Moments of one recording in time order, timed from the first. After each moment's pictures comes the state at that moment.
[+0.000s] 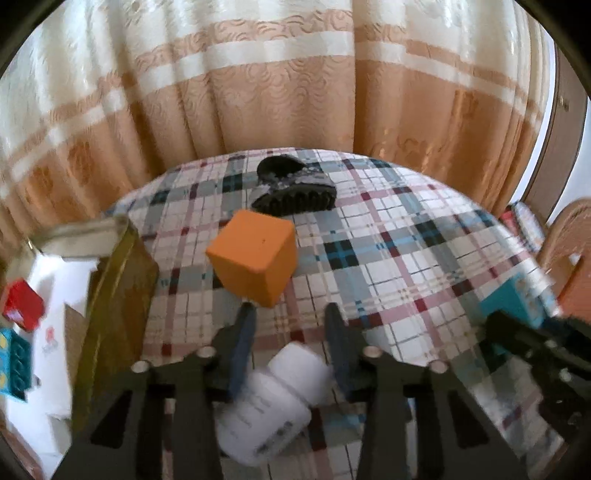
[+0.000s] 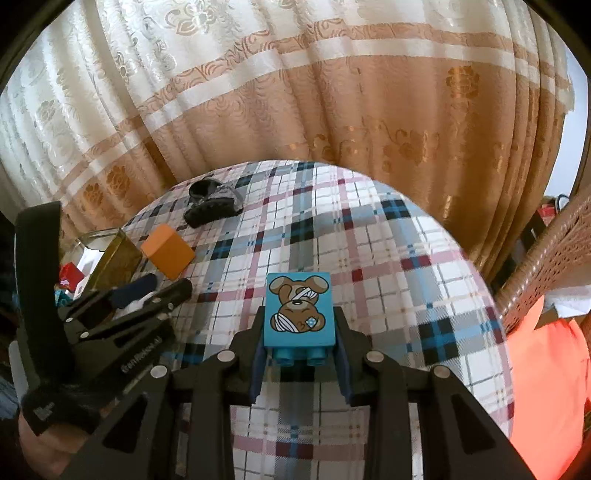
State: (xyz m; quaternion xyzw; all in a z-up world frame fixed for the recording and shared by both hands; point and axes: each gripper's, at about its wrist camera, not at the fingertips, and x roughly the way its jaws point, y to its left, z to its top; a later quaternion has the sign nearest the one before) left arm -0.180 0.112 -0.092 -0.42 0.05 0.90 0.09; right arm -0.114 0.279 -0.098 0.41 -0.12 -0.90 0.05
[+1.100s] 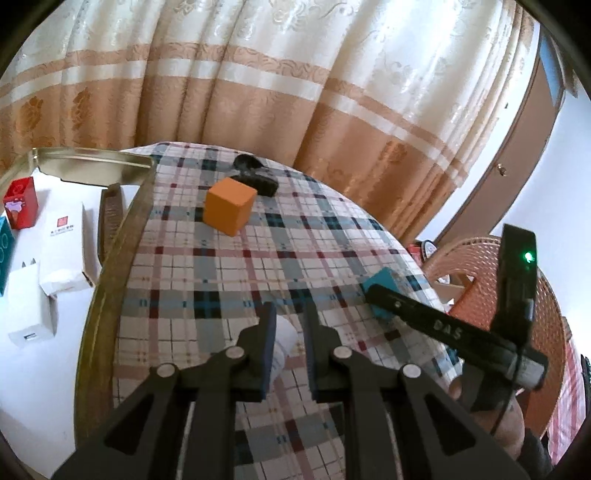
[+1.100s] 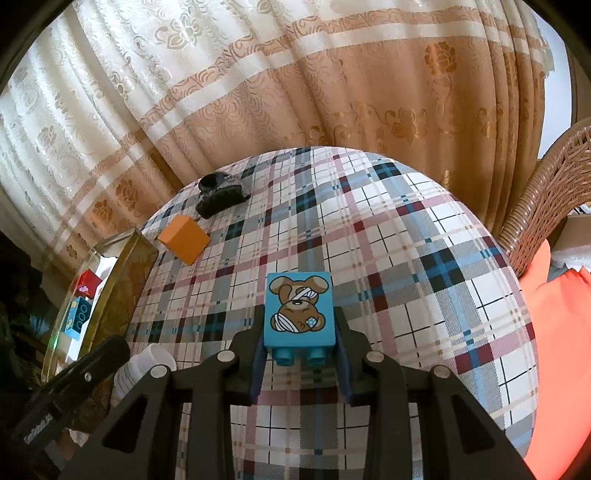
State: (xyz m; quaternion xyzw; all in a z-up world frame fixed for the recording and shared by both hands) left arm -0.090 0.057 -0.063 -0.39 -0.10 0.89 0.23; right arm -0.083 0.280 -0.107 0.40 -0.18 -0.90 0.05
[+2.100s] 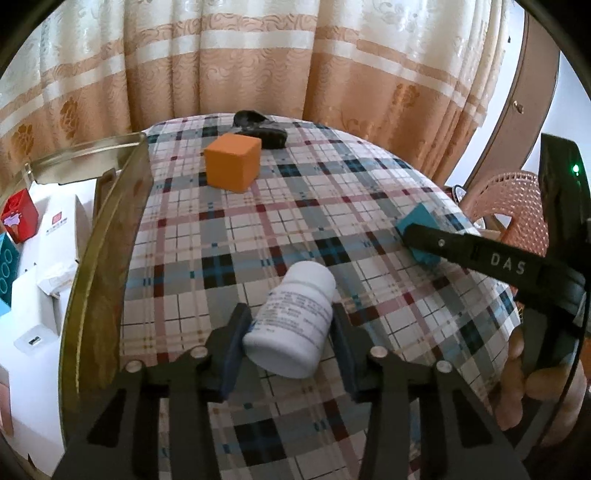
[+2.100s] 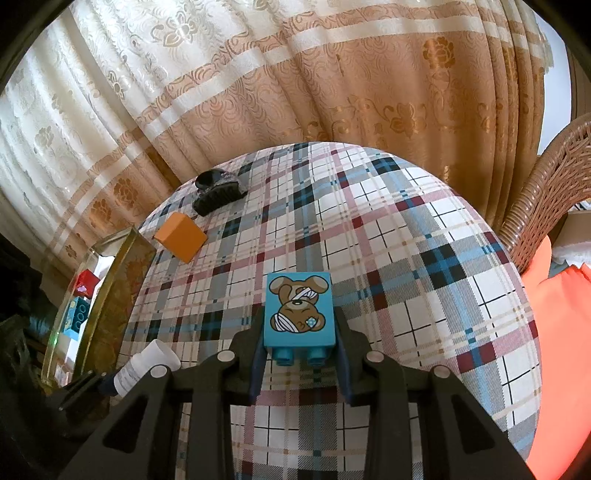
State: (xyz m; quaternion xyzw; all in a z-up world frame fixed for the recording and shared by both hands) left arm -0.090 0.077 -0.090 -0.44 0.01 0.88 0.19; right arm -0.085 0.281 -0.110 0.40 -0.18 -0.90 0.04
